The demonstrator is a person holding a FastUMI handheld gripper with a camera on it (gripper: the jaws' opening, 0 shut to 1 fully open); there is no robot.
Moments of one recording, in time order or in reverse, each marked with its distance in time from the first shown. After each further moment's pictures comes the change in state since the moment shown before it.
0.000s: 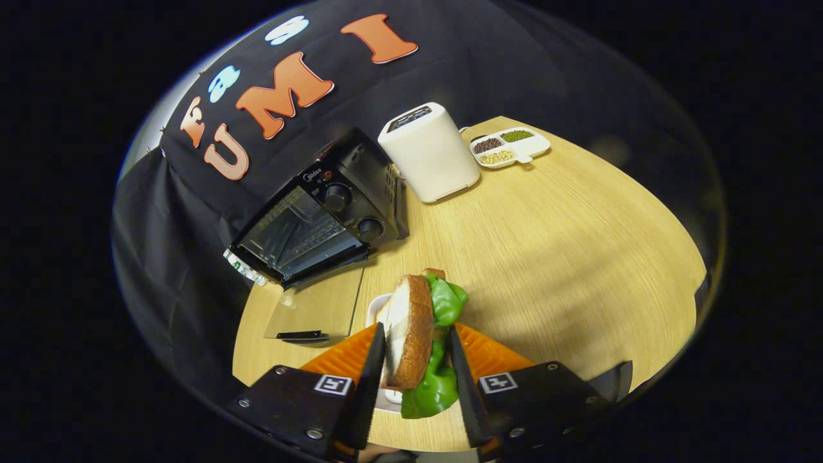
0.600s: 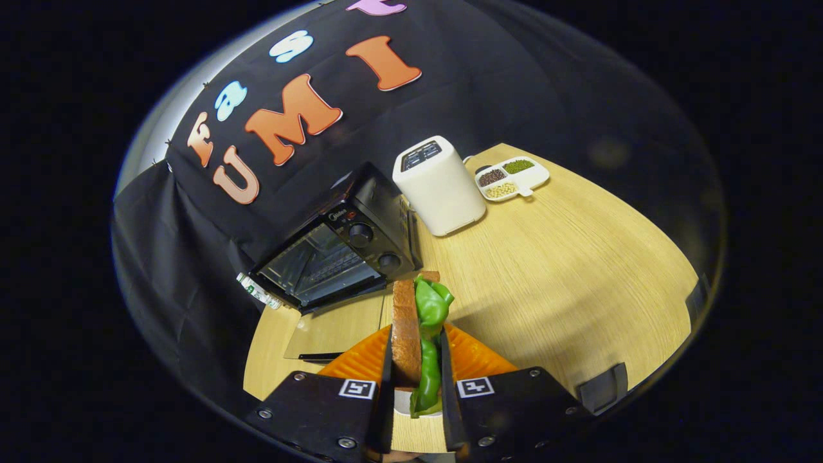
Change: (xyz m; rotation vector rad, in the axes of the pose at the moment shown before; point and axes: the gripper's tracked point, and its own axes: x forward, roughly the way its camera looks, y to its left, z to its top) arm -0.033 0.028 0.036 -0.006 -0.137 0.015
